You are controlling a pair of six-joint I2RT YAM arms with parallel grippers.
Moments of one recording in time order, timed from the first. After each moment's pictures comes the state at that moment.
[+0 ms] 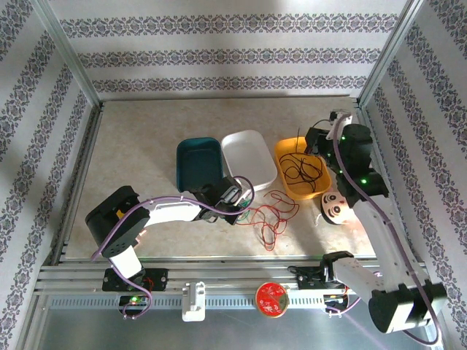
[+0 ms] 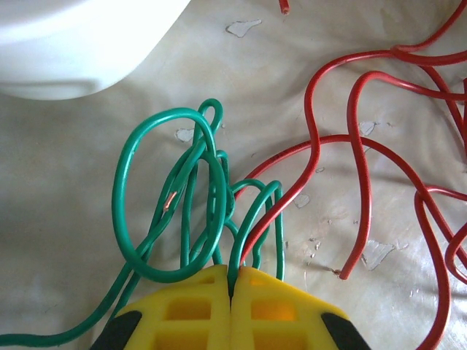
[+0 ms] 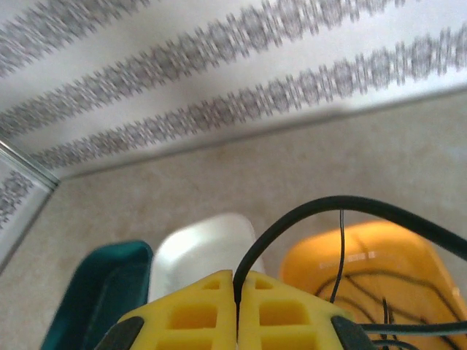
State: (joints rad) left arm -0.88 1.70 0.89 -0.17 0.10 -0.27; right arm 0.13 1.01 0.97 -0.32 -0.18 0.40
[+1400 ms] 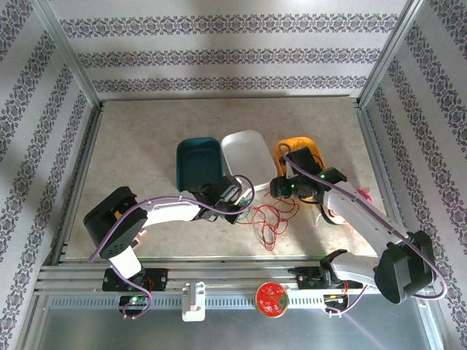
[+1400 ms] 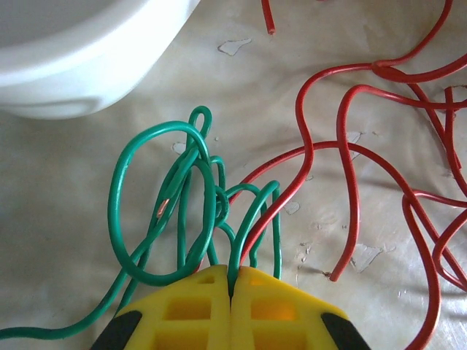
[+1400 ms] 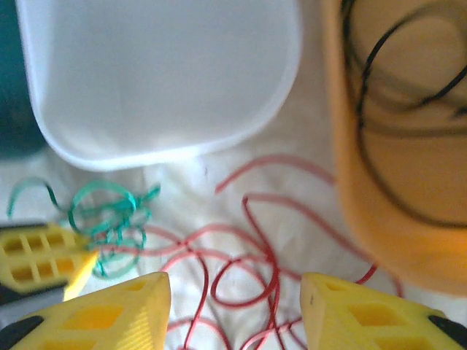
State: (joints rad) left arm -0.88 1.68 0.90 -0.17 0.10 -0.26; right arm 0.45 1.23 0.87 -0.75 -0.13 0.41
